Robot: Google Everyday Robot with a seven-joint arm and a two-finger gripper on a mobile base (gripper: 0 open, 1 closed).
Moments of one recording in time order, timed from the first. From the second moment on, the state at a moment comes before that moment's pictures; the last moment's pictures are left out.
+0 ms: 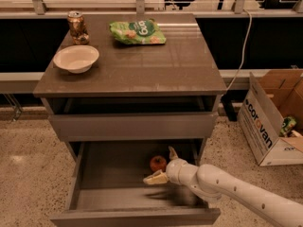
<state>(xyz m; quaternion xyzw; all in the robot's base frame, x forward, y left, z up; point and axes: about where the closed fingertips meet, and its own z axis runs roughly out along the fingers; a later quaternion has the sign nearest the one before) 0.583 -0.044 0.429 -0.38 0.76 0.21 0.48</state>
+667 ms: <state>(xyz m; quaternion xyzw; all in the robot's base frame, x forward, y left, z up) 0.601 -0.048 0.394 -0.36 0.79 0.21 0.45</state>
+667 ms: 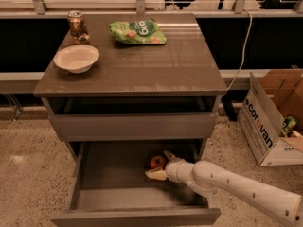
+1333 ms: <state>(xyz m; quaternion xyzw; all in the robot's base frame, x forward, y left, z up) 0.604 -0.050 0.394 -0.36 0.80 0.21 0.44</state>
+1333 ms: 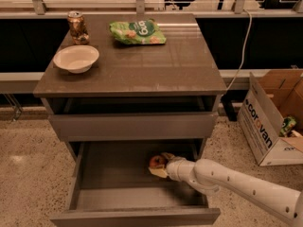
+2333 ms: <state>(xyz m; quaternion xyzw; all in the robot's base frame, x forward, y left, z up) 0.519 -0.114 0.625 -0.56 0.64 0.15 0.51</state>
